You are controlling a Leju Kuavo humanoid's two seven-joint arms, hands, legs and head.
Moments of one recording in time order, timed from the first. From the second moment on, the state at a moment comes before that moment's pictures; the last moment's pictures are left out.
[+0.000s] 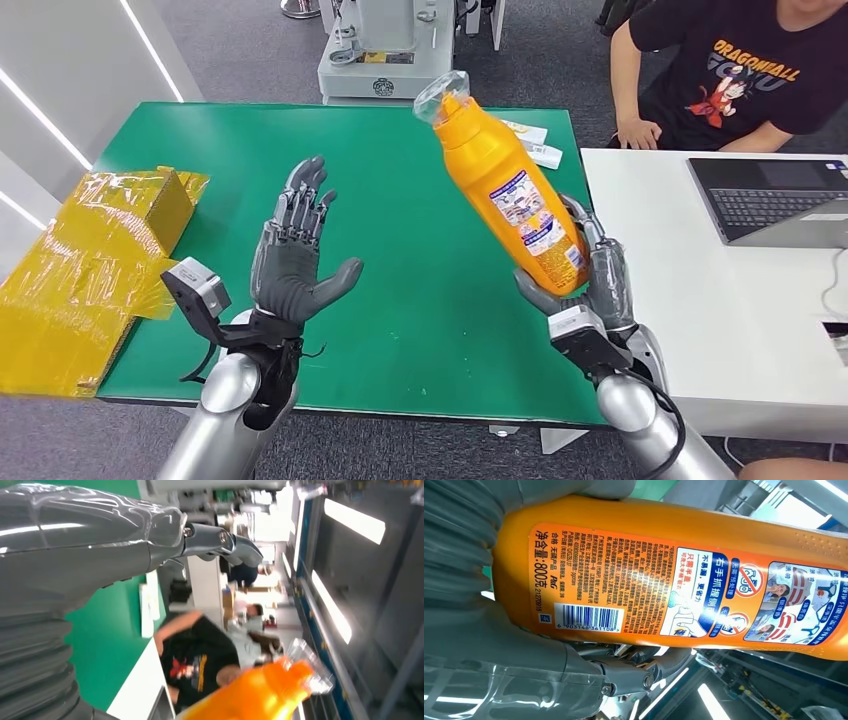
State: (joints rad) left arm -0.30 -0.11 -0.42 -1.39 0.12 0.04 -0.37; right arm -0.32 -0.29 0.58 -1.49 0.26 -0.50 -0.57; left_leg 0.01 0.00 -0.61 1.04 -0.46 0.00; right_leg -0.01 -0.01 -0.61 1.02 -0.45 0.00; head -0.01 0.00
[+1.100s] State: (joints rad) left arm -0.47 -0.11 -0.50 -1.25 0.26 -0.05 -0.27; right arm -0.46 -0.16 0.74 -1.31 0.28 -0.34 -0.57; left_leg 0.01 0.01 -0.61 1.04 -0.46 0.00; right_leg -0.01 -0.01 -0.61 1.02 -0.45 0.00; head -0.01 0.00
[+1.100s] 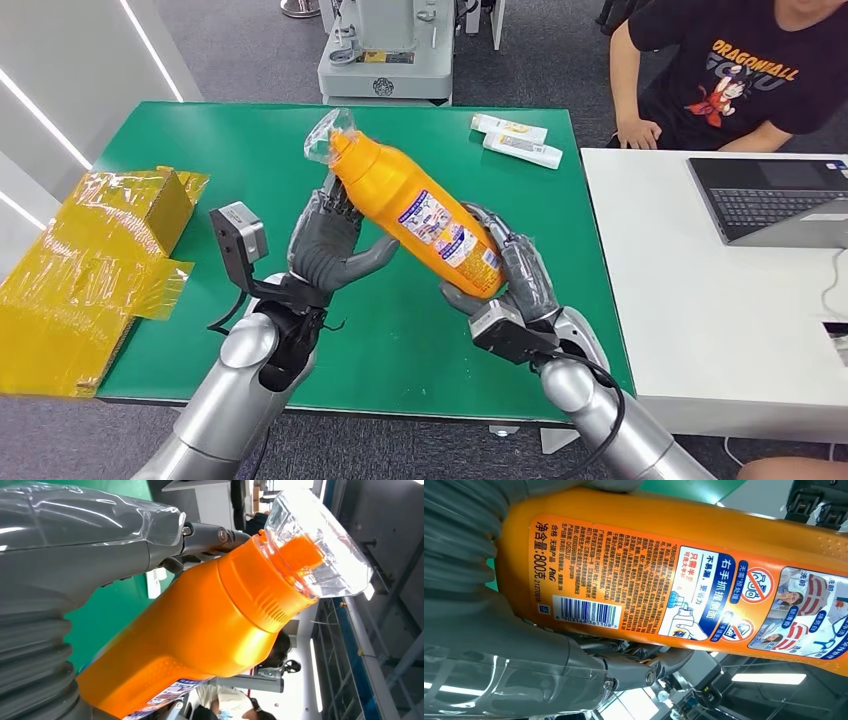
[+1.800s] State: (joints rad) left arm -0.47 -0.12 -0.51 -1.21 0.28 -0.02 -0.27; right arm -0.54 -0.14 0.80 -1.27 0.27 -0.30 -0.57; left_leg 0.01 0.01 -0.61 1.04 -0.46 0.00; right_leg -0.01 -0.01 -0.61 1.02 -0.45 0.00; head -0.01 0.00
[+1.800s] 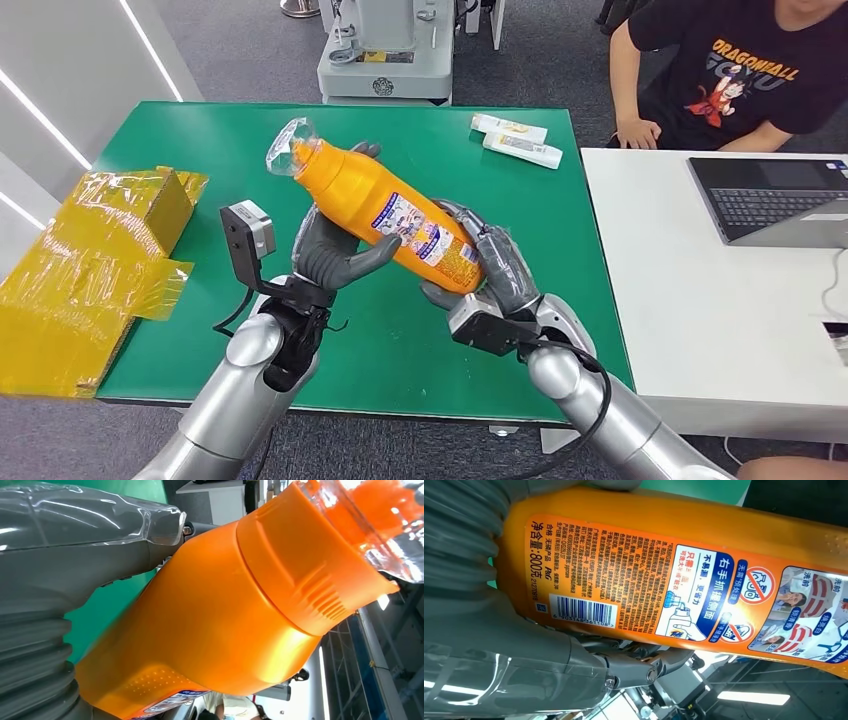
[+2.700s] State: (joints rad) left arm -0.45 -0.11 -0.51 -1.19 0.27 0.01 -0.29; right arm -0.54 -0.12 0.85 -1.18 0.22 -0.30 -0.58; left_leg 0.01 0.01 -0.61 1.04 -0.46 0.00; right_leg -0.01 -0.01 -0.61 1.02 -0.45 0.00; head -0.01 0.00
